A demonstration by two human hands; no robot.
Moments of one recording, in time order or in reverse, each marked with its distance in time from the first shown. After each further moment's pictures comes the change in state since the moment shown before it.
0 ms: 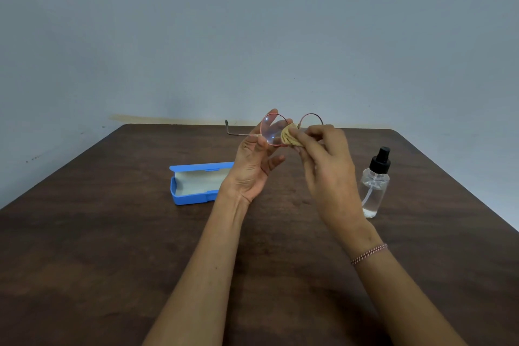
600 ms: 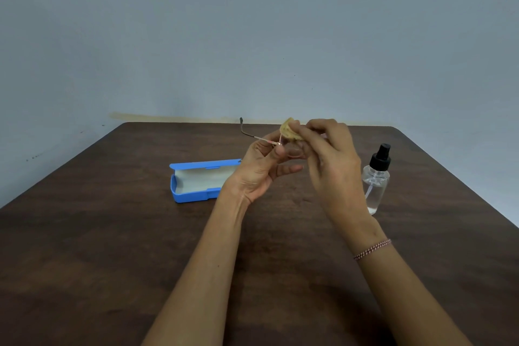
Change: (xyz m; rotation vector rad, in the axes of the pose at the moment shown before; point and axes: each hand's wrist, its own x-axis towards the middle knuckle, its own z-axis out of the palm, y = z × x) left_hand 0.002 -0.010 -0.005 0.058 -0.139 -0.125; right_hand 0.003 0.002 -0.007 0.055 0.018 -0.010
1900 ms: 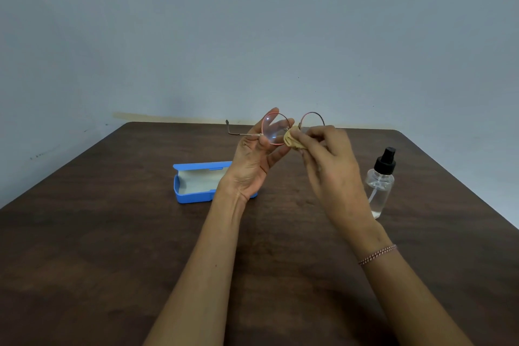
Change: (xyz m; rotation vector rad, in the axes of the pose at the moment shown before) left_hand -0.002 0.016 -0.004 -0.029 0.118 0.130; right_hand -0.003 0.003 0.004 -0.092 -0.078 -0.045
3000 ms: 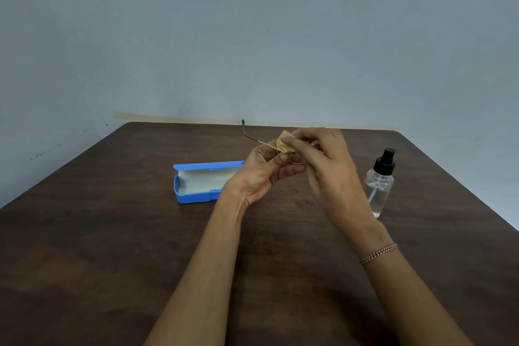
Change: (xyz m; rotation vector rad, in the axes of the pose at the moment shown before) left_hand 0.001 -0.020 -0.010 0.049 -0.130 -0.174; right_hand 0.001 -0.001 -0.004 0.077 -0.060 -0.072
